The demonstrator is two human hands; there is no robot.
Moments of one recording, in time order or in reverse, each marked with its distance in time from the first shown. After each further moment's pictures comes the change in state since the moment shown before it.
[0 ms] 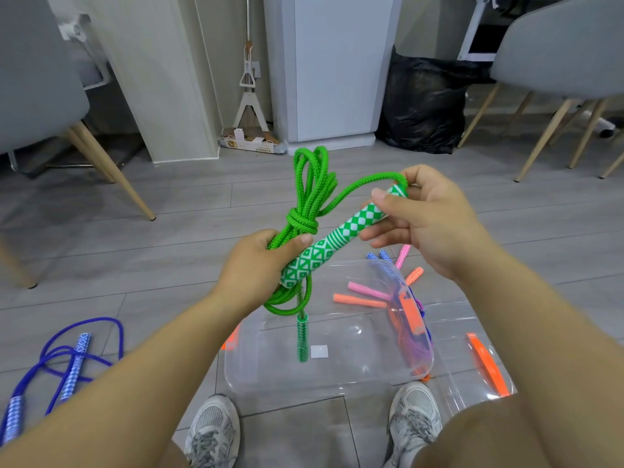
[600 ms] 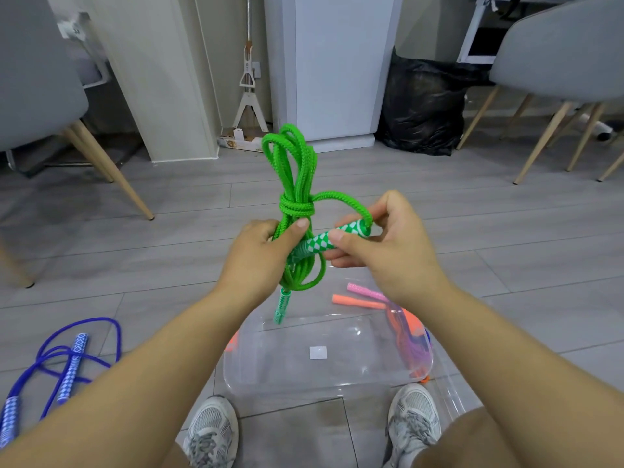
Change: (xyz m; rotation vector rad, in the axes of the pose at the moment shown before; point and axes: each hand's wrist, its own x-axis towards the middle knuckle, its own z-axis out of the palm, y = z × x) left_hand 0.006 0.008 0.001 0.101 0.119 0.124; right_hand -0.011 0.033 0.034 -0.108 0.046 -0.090
